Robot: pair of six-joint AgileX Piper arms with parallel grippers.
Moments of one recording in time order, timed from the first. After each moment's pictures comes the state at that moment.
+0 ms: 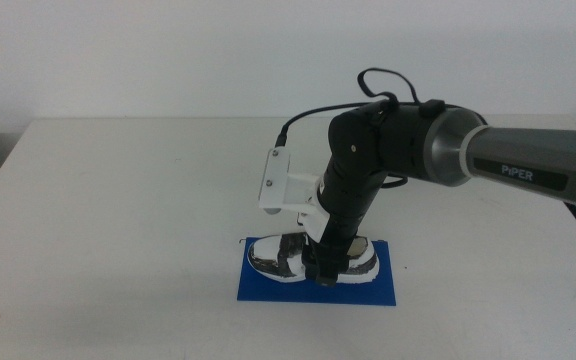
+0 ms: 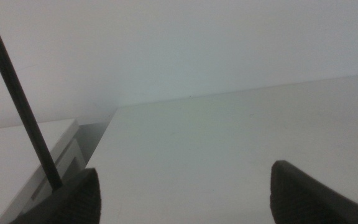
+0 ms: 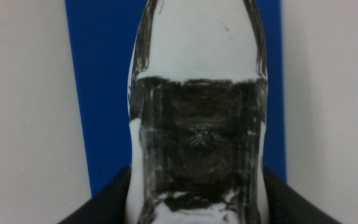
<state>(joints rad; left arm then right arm) 0.04 -0.02 0.03 0.05 0.11 0.07 0.62 2.06 -1.57 0.14 0.86 -0.85</state>
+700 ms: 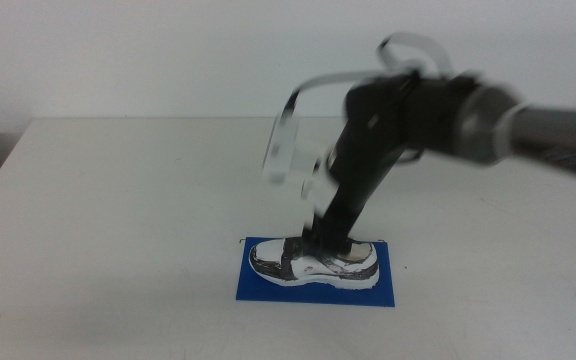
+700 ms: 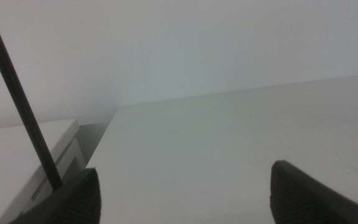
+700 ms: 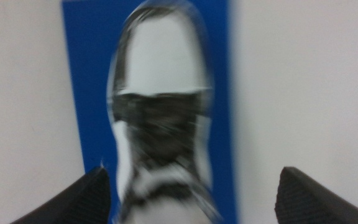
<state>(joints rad) 0.04 -0.02 0.03 0.05 0.11 0.07 0.61 1.98 -1.56 0.14 0.86 -0.82</state>
